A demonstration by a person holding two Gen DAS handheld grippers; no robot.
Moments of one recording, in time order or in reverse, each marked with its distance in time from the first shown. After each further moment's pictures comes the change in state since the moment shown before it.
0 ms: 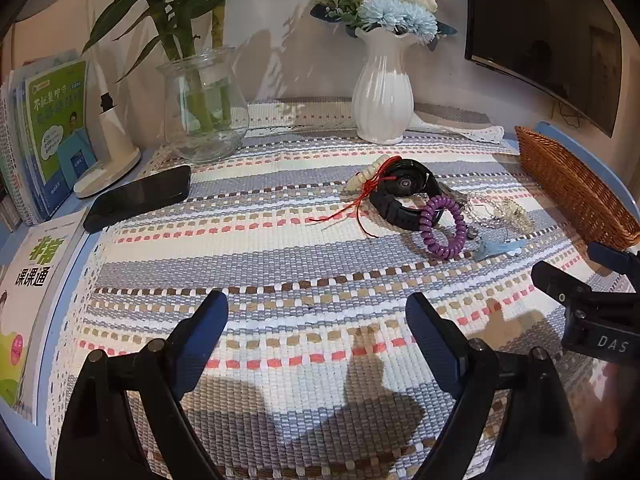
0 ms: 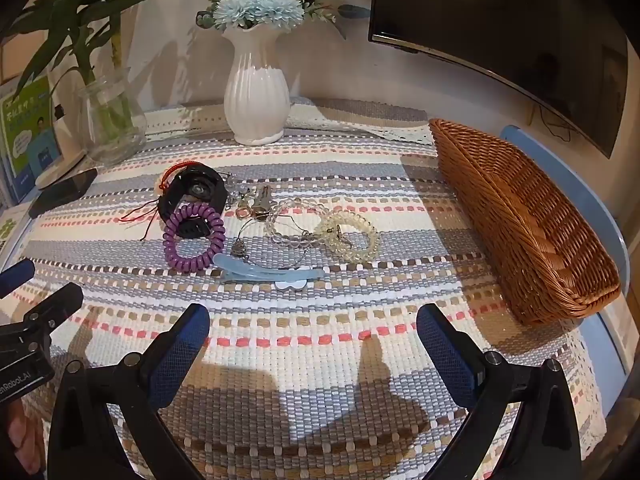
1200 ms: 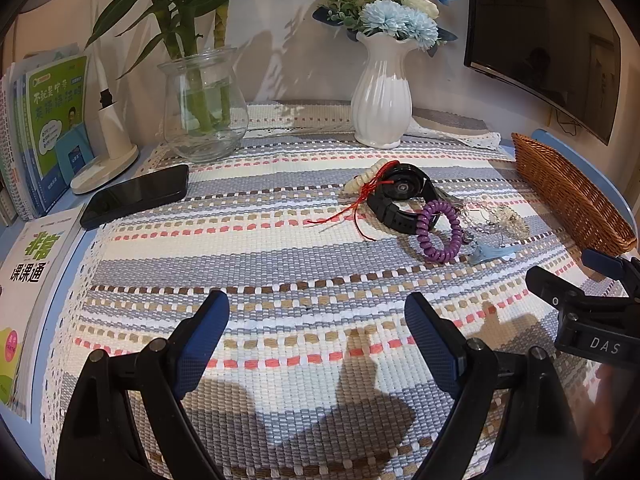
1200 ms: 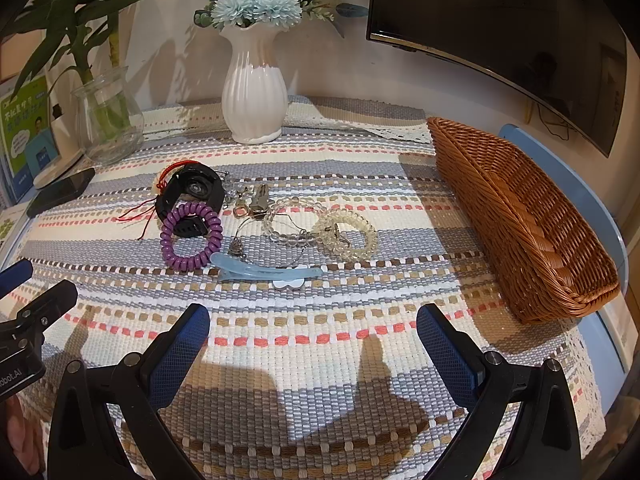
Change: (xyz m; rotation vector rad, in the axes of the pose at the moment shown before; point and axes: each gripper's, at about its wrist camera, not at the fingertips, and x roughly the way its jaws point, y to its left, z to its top) left arm -0.001 -0.006 -0.001 -0.015 -0.009 -0.014; right arm 0.002 0.000 0.000 -0.001 0.003 0.001
